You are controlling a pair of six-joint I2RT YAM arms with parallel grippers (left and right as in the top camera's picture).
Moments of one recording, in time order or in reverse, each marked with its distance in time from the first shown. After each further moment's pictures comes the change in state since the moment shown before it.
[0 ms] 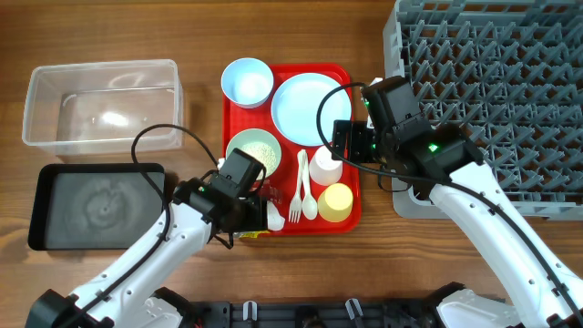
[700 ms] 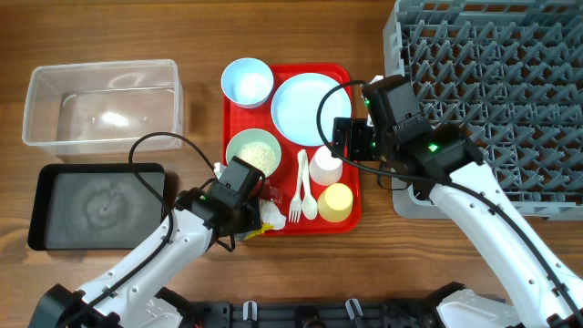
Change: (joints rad) left arm 0.000 0.002 -0.079 0.101 -0.041 -0.048; right arm 0.000 0.000 0.000 0.016 0.014 0.000
